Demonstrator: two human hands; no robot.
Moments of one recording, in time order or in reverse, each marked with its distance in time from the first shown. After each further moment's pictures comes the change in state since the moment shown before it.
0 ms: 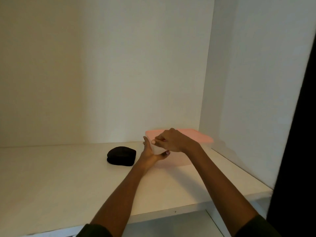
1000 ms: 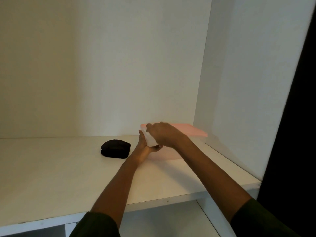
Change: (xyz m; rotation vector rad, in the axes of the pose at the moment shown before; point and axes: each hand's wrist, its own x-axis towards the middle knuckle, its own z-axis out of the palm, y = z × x) left_hand -0.004 0.012 0.006 -0.150 0.019 0.035; right_hand -0.007 -0.026 -0.003 -0.597 0.091 -0.193
